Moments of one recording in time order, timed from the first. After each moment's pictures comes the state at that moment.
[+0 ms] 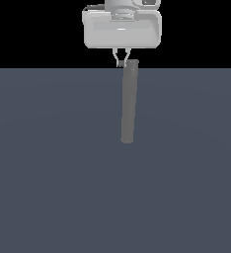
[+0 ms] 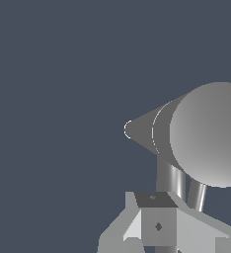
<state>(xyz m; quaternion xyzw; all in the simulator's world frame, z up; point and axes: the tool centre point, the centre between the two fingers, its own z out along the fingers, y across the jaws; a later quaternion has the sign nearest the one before) 0.011 -0.017 0.300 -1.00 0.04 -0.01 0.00</state>
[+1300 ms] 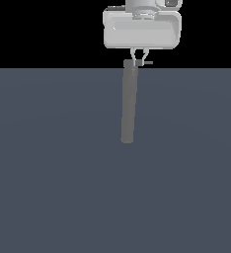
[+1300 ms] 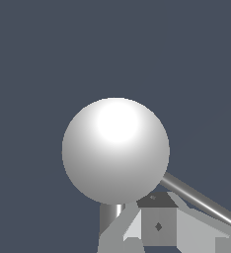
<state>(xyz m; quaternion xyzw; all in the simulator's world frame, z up) 0.015 -0.067 0.300 -1.00 0.03 0.02 0.01</state>
